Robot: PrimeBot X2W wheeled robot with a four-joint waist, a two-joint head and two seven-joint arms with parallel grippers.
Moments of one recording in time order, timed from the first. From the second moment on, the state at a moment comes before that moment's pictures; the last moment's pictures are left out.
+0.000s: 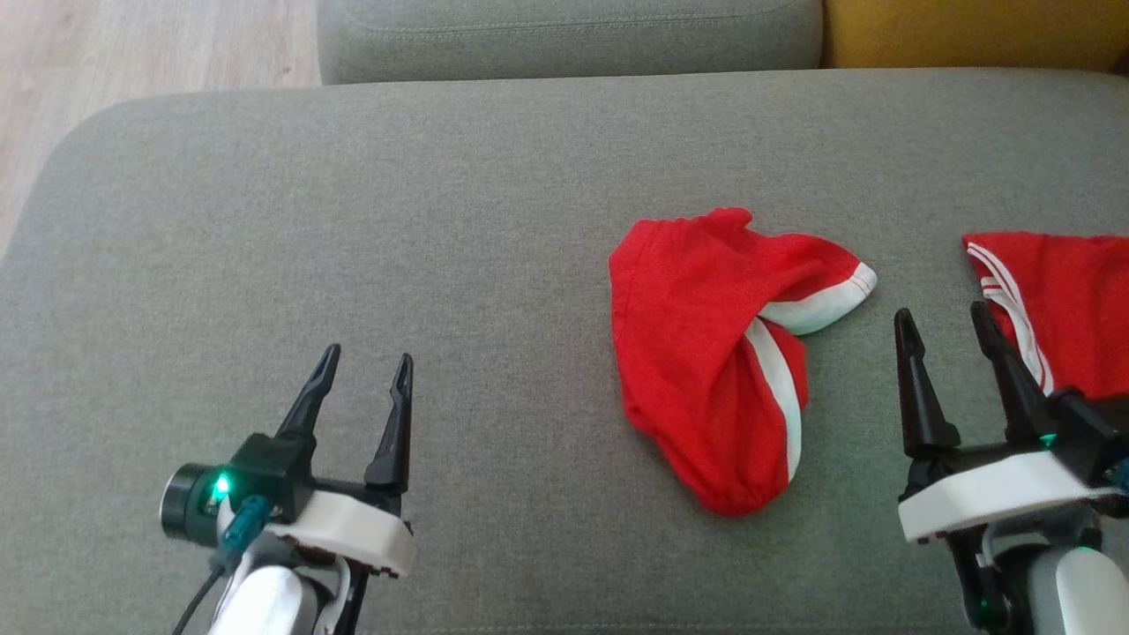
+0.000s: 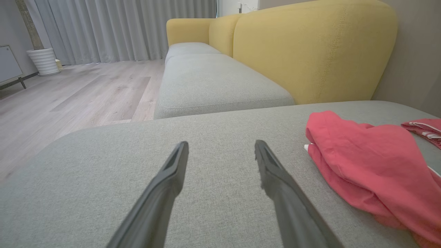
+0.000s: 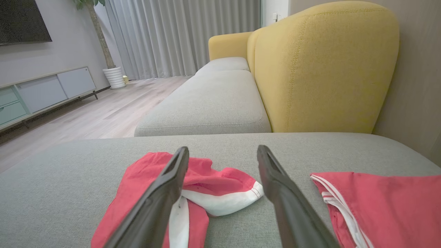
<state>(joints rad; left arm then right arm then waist) -0.06 0.20 -0.37 0.11 -0.21 0.11 -0.24 0.04 -0.06 -0.02 -0.12 0.16 0.12 0.05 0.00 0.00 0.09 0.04</state>
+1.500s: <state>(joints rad) -0.40 0.13 -0.81 0.33 -0.48 0.03 -0.02 -0.04 -0.05 -0.02 -0.10 0.19 0.12 0.05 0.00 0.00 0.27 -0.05</state>
